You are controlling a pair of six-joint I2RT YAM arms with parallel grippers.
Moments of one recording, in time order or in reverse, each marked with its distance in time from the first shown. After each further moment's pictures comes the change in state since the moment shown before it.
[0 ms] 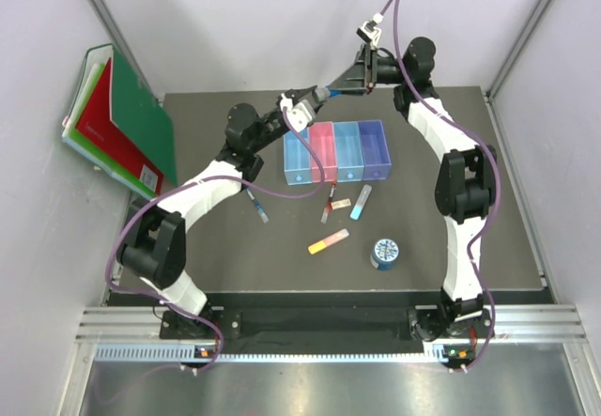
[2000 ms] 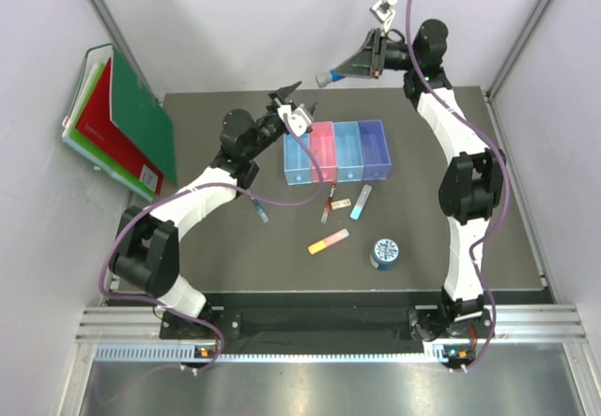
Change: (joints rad) left arm 0.000 -0.065 -0.069 -0.019 -0.128 0.119; right arm -0.030 -0.025 0.108 -0.193 0.037 -0.260
